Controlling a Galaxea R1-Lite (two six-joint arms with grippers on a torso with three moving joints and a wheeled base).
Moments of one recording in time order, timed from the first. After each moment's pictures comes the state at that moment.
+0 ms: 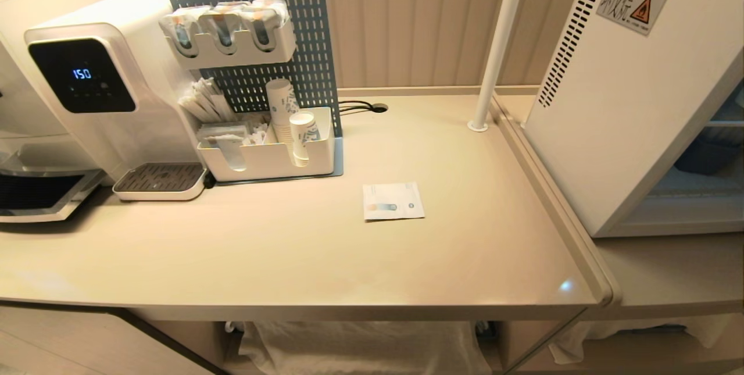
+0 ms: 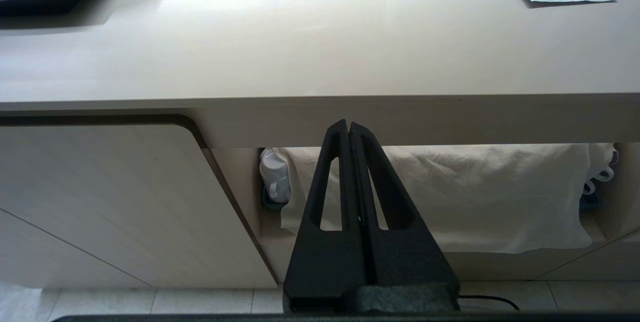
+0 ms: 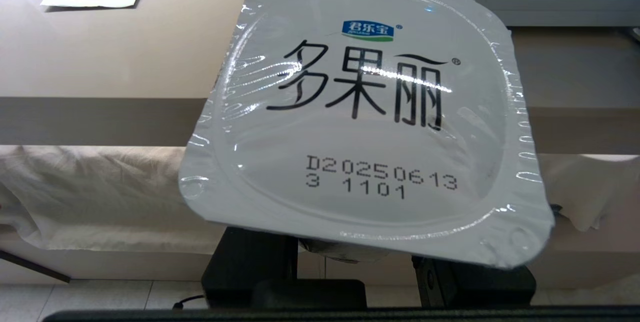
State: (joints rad) left arm 0.00 0.00 0.00 0.00 0.00 0.00; right arm 0.00 0.00 -0.01 0.03 0.01 -0.05
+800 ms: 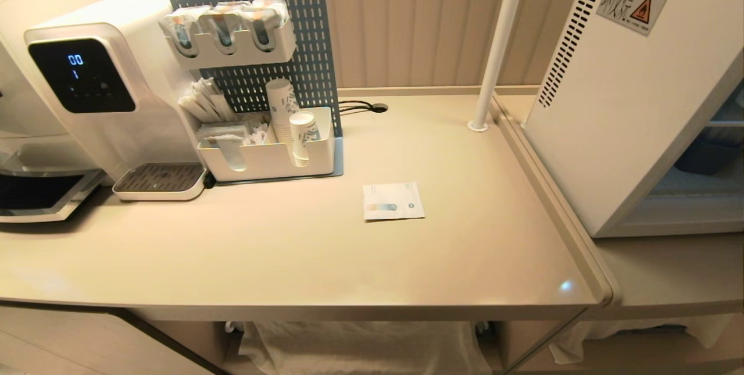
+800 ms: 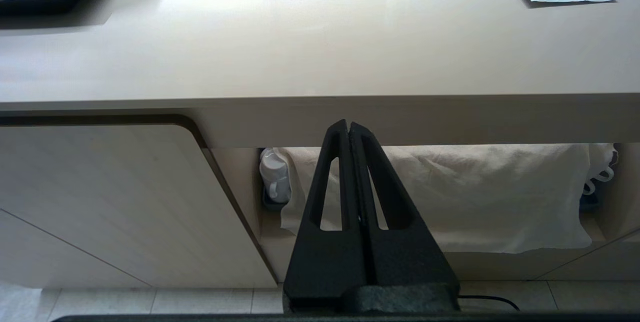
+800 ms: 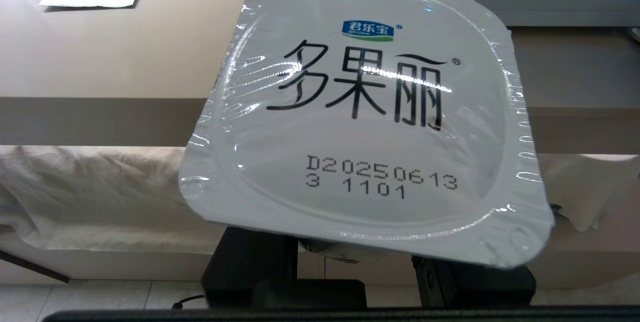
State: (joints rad) left arm 0.00 0.00 0.00 0.00 0.00 0.00; right arm 0.00 0.00 -0.01 0.03 0.01 -0.05
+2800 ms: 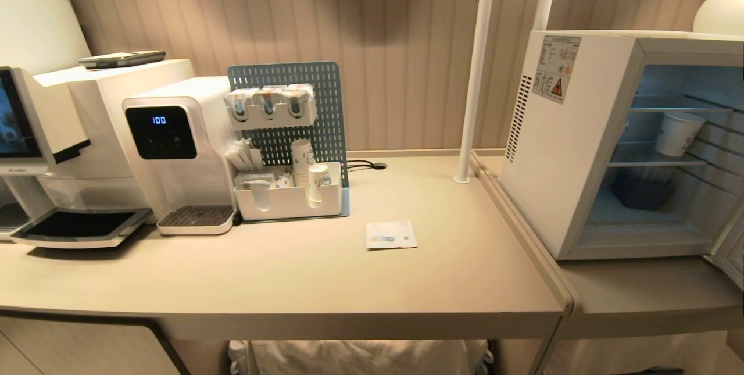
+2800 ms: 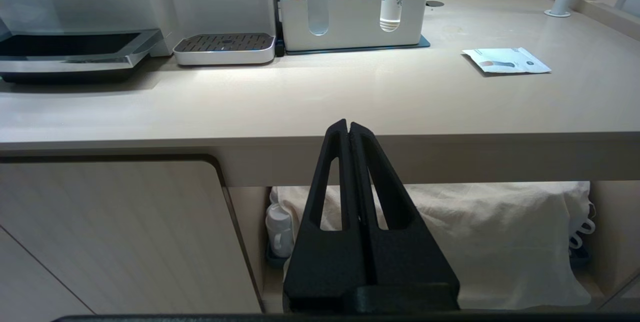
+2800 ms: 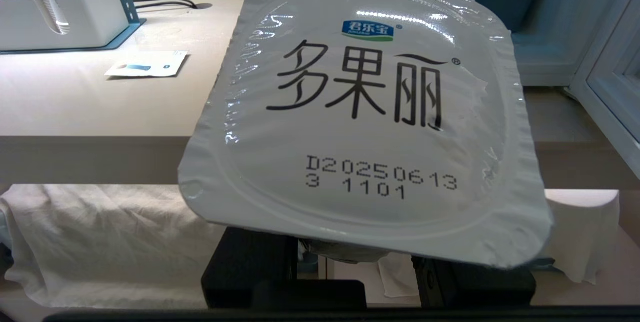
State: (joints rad) left arm 0.00 0.00 0.00 0.00 0.00 0.00; right arm 0.00 0.00 -0.01 0.03 0.01 -0.05
